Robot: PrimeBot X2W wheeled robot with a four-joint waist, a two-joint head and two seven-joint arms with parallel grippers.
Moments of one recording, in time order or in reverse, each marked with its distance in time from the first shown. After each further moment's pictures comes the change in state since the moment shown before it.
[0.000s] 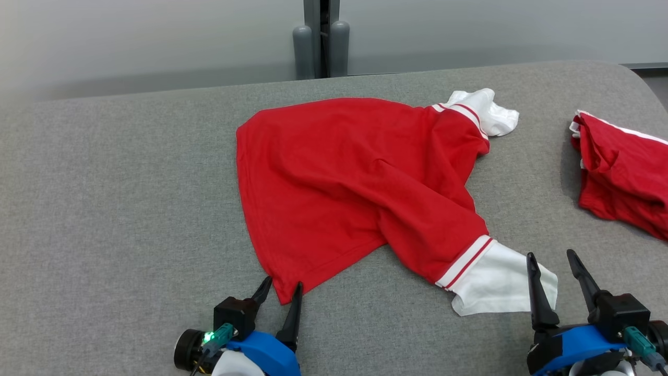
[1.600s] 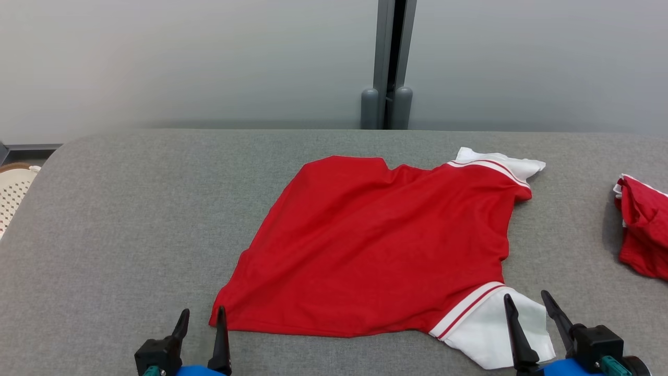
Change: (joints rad) left arm 0.188 0.007 0.366 -0.150 0.159 0.026 0.007; right arm 0.070 0.001 0.075 0.068 0.055 0.000 0.000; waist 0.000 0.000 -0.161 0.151
